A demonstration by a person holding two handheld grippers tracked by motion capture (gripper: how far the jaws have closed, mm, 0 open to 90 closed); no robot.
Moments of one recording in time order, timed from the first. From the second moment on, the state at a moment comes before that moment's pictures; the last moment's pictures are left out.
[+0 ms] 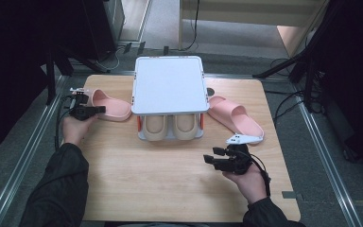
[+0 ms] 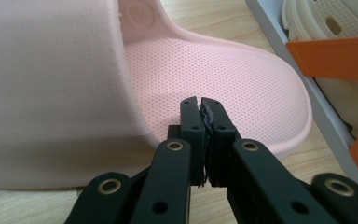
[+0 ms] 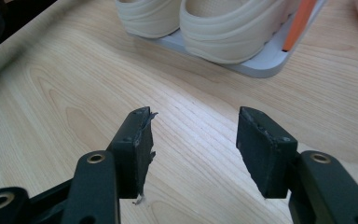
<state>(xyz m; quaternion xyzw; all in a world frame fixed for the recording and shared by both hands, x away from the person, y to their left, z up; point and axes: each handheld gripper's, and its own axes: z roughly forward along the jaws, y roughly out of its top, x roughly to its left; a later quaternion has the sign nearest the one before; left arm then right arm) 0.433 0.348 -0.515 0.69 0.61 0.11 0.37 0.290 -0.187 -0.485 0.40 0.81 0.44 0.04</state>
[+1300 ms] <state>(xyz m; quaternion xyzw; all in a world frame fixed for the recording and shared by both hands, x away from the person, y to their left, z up) 0.365 0.394 -0.491 0.67 0.63 0.09 0.39 0.317 -0.147 -0.482 0.34 0.83 0.44 0.01</state>
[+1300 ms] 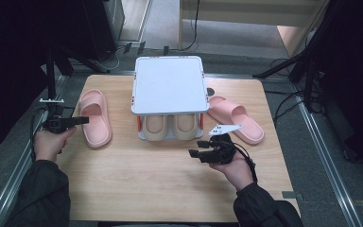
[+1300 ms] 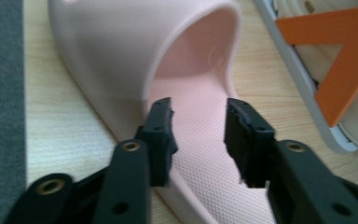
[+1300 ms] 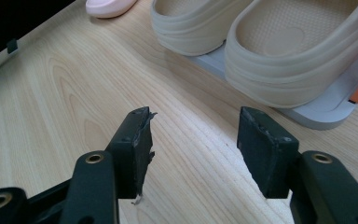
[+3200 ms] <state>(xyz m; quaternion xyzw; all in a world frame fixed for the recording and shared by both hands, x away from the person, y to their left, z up) 0.404 0.407 -0.509 0.64 0.67 0.13 0.36 0.294 -0.182 -0.484 0.39 0.81 0.44 0.05</state>
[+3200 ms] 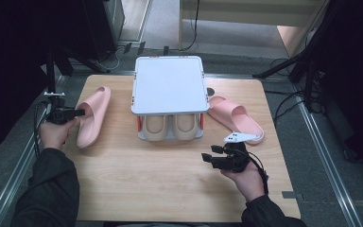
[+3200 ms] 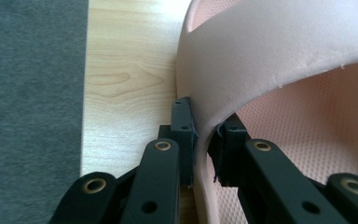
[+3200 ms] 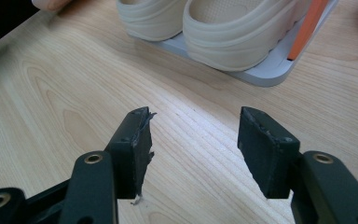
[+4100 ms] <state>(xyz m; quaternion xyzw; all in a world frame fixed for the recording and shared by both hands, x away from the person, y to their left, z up) 0.413 0.366 -0.459 0.66 0.65 0.09 0.35 0.295 -0.175 -0.483 0.38 0.81 0.44 0.04</state>
